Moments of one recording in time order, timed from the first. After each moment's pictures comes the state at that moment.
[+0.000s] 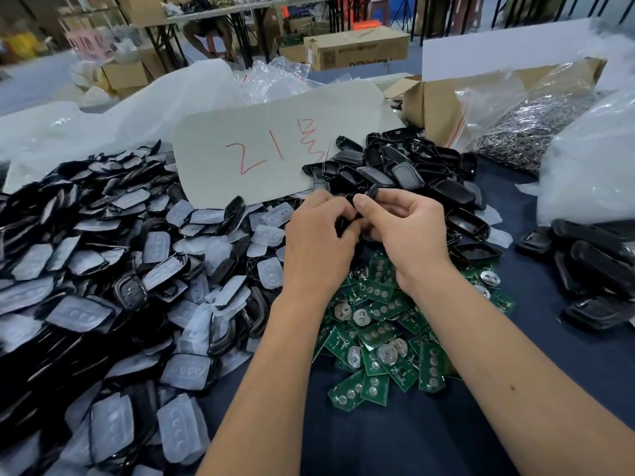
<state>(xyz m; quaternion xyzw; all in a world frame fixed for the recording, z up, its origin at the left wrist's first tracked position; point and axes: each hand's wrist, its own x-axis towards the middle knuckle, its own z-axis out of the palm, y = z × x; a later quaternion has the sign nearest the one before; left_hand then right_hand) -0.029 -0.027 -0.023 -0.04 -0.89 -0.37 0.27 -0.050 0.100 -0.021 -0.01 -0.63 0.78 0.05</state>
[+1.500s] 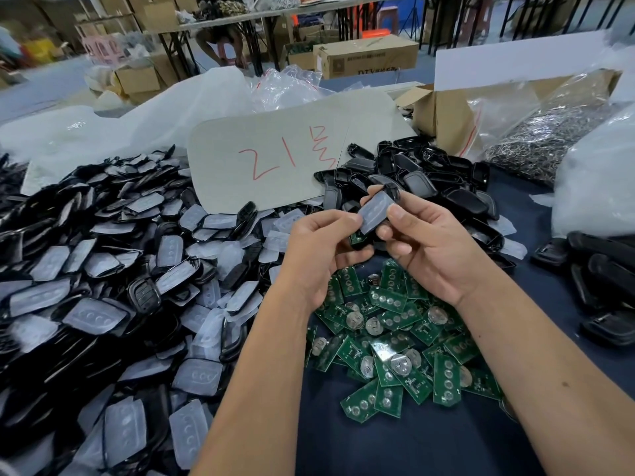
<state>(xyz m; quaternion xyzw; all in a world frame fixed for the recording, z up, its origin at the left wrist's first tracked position) -0.021 -0.039 -0.004 0.07 -0.59 -0.80 0.00 -0.055 0.129 -0.018 0.17 -0.44 0.86 -0.18</state>
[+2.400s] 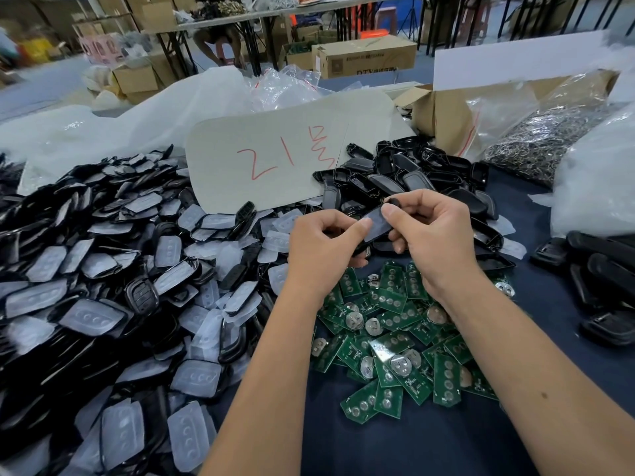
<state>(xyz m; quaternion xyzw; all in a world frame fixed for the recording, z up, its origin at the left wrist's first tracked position) -0.025 -0.036 -0.016 0.05 -0.74 -0.66 0.10 -0.061 0.118 -0.026 0.06 -0.66 0.74 0.09</state>
